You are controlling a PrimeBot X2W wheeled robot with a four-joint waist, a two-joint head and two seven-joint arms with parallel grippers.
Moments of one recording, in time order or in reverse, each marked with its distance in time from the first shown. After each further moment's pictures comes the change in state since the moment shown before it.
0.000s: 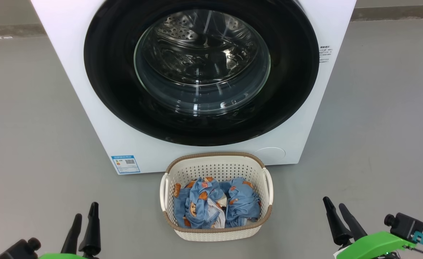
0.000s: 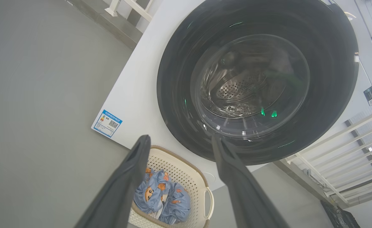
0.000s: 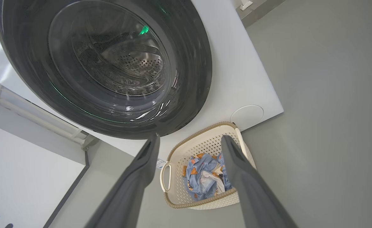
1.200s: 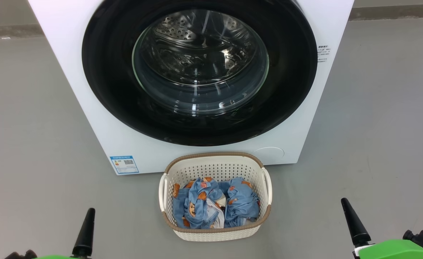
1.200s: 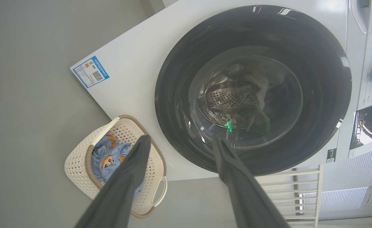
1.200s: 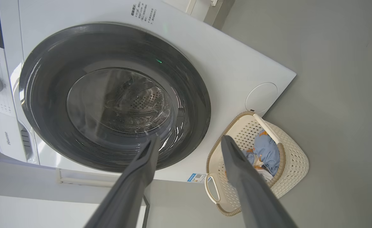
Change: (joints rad) left arm -0.019 -0.026 0.044 0.071 -0.412 0.001 0.102; right arm 0.027 0.043 -0.092 -0.016 0.421 0.000 0.083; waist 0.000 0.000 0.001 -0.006
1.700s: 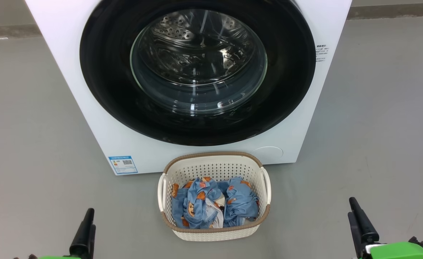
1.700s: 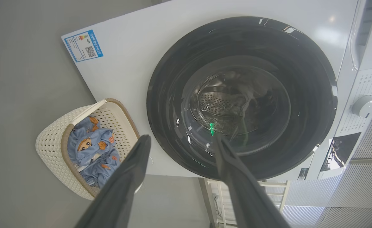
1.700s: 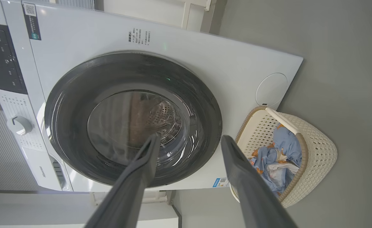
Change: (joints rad) left arm -0.016 -0.015 0.021 0.035 -0.206 0.000 0.047; right arm 0.004 0.022 -0.046 -0.009 0.206 0.000 0.045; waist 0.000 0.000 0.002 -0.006
